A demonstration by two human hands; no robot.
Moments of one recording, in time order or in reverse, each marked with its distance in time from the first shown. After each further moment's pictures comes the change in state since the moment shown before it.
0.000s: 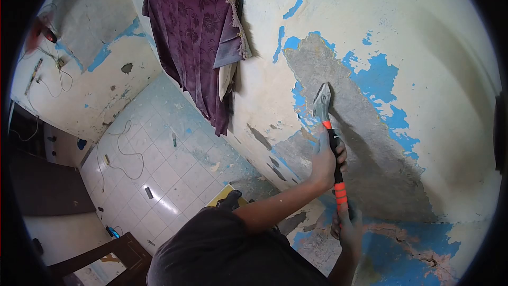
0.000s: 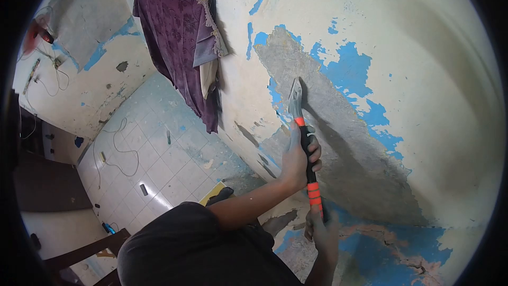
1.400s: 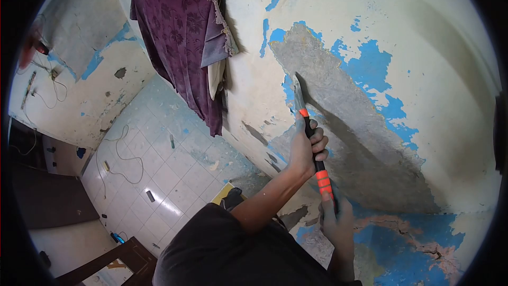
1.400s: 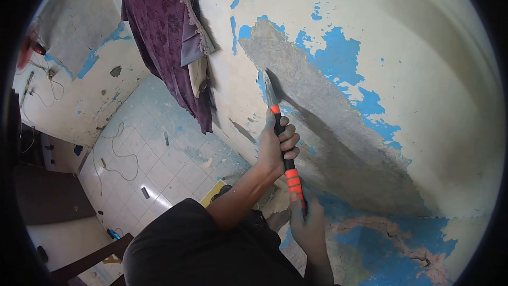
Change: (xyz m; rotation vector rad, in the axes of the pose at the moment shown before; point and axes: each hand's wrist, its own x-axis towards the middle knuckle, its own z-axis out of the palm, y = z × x) left_hand 0.010 0.027 -0.019 -0.051 0.010 0.006; right_hand 0.001 -0.013 0.034 -0.392 0.009 -0.198
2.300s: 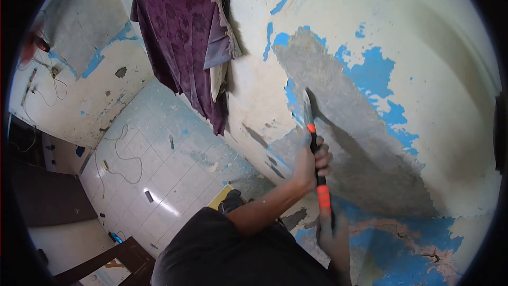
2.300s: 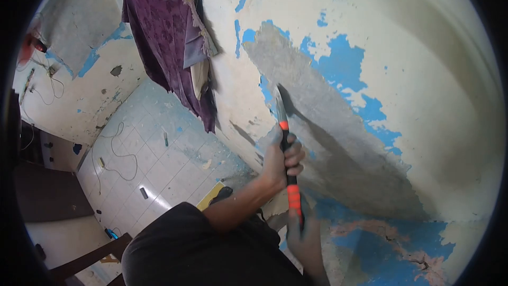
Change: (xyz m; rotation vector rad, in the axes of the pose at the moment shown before) left_hand -0.012 -0.009 -0.011 0.000 -0.009 -0.181; right_hand -0.005 0.015 0.005 0.029 -0.039 -0.028
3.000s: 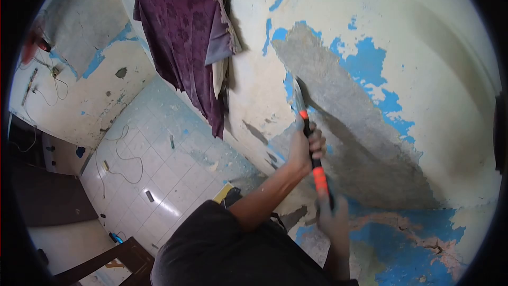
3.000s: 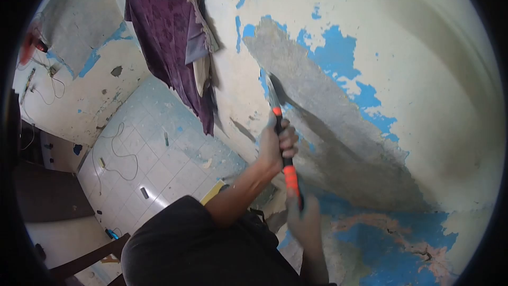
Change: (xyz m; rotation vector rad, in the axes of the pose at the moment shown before) left_hand 0.003 0.008 -0.001 -0.025 0.022 0.108; right_hand 0.007 -0.008 0.006 0.024 0.059 0.044
